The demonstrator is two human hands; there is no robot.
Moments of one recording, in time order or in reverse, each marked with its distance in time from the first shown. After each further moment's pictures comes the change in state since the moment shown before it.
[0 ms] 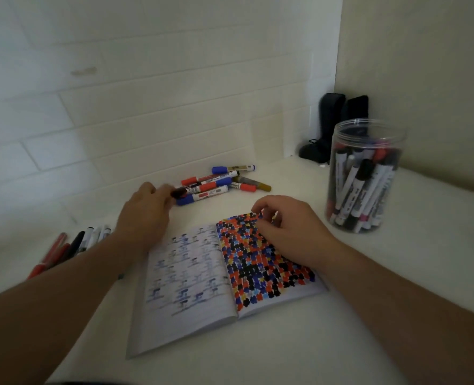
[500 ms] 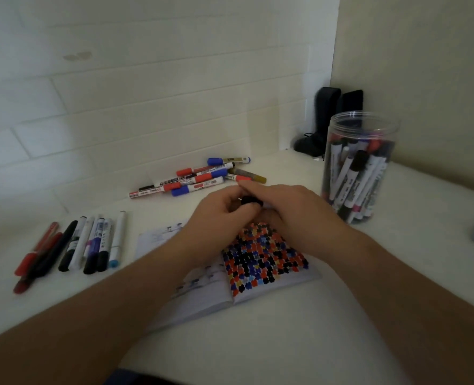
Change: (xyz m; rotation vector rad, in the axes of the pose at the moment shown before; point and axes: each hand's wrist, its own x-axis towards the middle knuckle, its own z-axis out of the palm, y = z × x) left_hand -0.062 0.151 -0.031 -1.000 -0.327 0.057; right_hand -0.009 -0.018 -0.026 -0.316 -0.073 -0.225
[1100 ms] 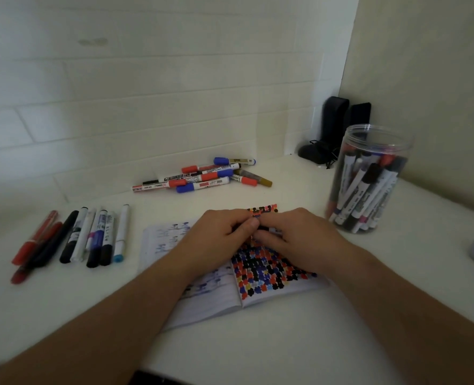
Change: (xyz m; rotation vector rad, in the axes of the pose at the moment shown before) left_hand -0.010 -0.036 -0.017 0.344 -0.071 0.110; right_hand -0.006 0.004 0.019 -0.076 -0.158 0.027
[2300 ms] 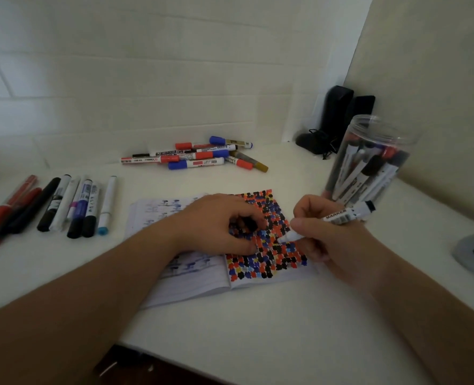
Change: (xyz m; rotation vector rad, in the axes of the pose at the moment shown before) left_hand 0.011 -0.006 -0.005 0.158 -0.297 0.142; right_hand -0.050 0.005 -0.020 1.224 0.006 0.247
